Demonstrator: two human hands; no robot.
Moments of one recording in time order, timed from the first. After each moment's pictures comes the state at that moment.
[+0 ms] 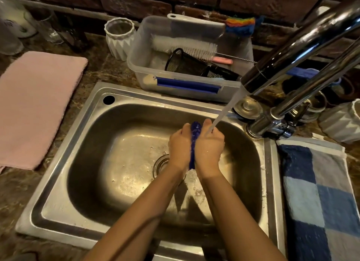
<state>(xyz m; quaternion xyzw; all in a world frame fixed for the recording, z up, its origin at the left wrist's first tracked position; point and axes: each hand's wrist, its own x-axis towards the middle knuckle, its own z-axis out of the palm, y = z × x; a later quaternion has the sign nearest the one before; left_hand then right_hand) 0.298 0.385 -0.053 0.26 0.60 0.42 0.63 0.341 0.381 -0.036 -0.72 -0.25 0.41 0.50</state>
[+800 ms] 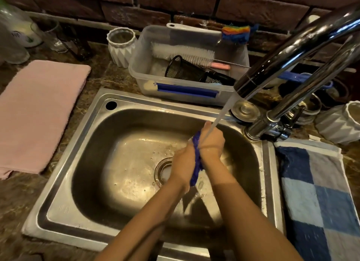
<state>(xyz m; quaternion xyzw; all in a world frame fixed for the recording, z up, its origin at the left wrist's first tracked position) 0.297 0.358 -0.044 0.24 0.60 0.34 0.68 0.362 0.408 -0.053 -0.81 -0.29 0.36 0.36</state>
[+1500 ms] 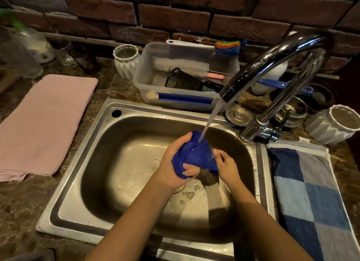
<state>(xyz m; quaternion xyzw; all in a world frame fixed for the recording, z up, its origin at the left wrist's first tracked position) 0.264 0.357 -0.024 0.03 0.20 0.33 0.92 0.430 0.344 -0.098 -0.71 -0.42 0.47 0.32</state>
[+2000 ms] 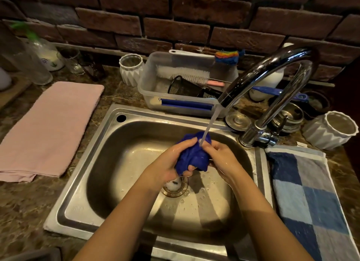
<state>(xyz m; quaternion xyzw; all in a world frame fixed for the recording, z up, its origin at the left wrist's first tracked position) 0.249 0.373 -0.008 0.22 0.37 0.25 0.87 0.402 0.358 -0.015 -0.60 -0.37 0.62 0.36</state>
